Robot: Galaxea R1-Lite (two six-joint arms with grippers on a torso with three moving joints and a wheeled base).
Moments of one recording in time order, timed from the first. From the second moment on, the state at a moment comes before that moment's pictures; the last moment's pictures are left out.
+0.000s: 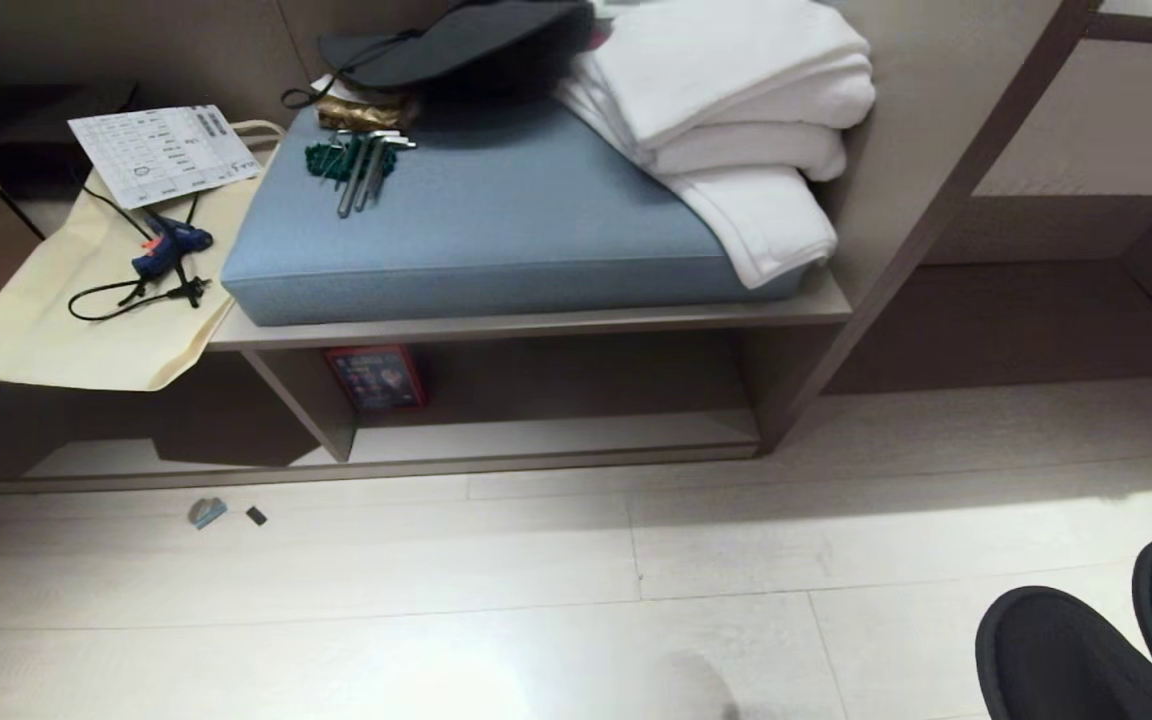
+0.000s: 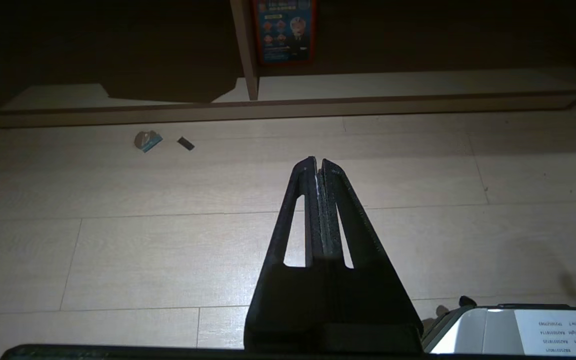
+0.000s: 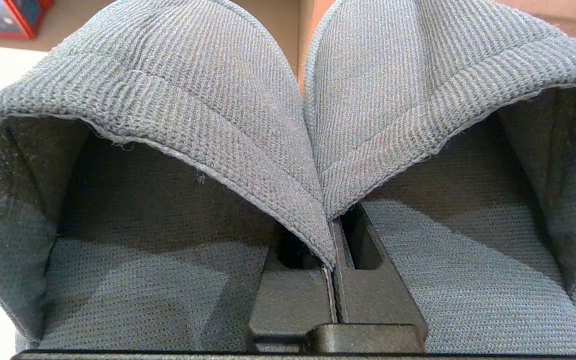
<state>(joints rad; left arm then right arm) 0.01 0.00 0.00 0.00 0.00 -0.02 0.00 0.00 0.00 0.01 0.01 -0.08</state>
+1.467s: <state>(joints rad) 0.01 0.00 0.00 0.00 0.00 -0.02 0.00 0.00 0.00 0.01 0.01 -0.08</state>
